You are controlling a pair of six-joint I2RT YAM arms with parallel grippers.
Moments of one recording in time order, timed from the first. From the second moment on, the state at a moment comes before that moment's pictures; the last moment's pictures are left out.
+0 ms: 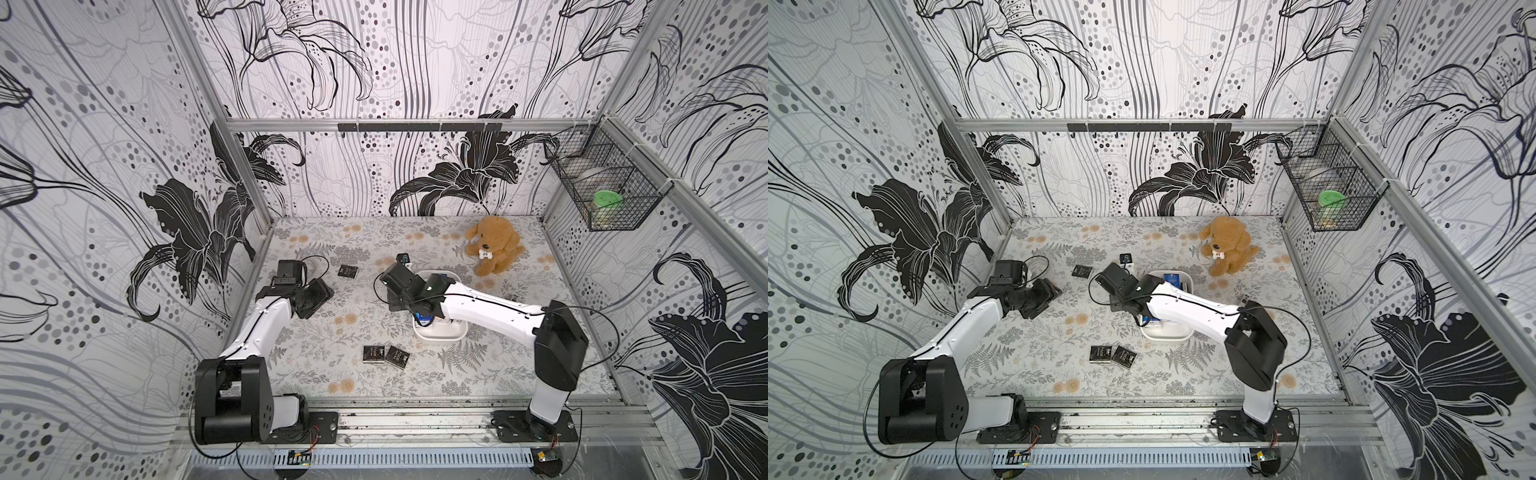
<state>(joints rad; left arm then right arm) 0.04 1.33 0.86 -0.56 0.28 -0.67 0.97 1.77 1.43 -0.64 0.35 0.72</state>
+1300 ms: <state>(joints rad) -0.09 1.52 1.04 -0.52 0.23 -0.72 0.97 1.64 1.17 -0.70 0.44 0.83</state>
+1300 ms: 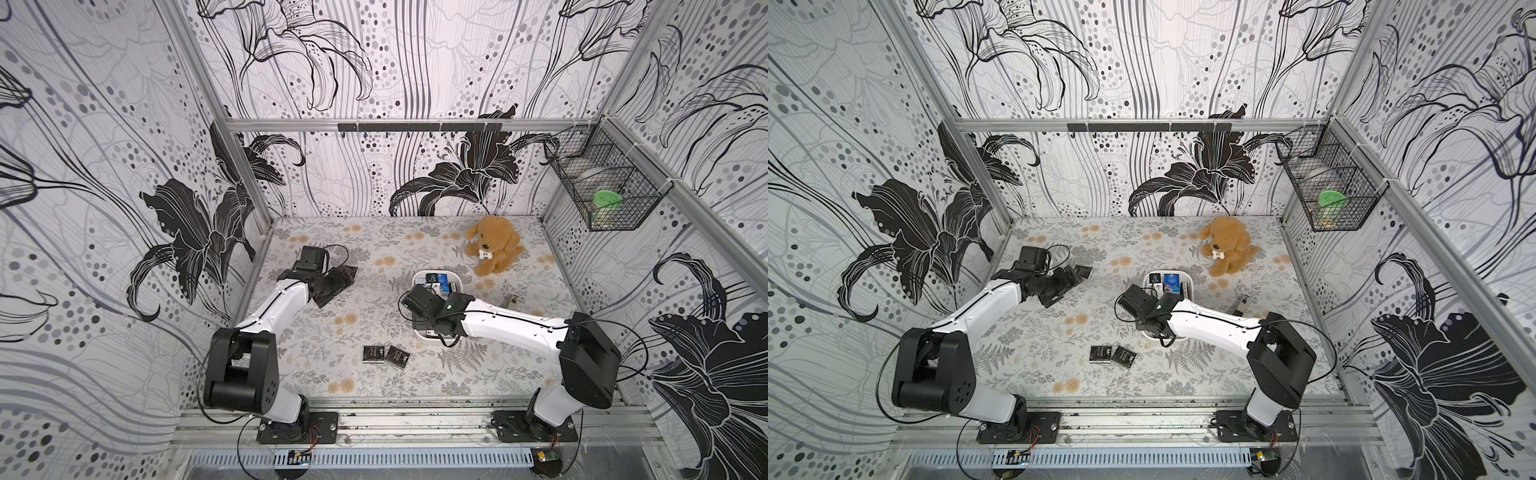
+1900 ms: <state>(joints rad) -0.12 1.96 1.43 -0.55 0.07 -0.89 0.93 1.63 1.18 -0.70 0.47 0.83</state>
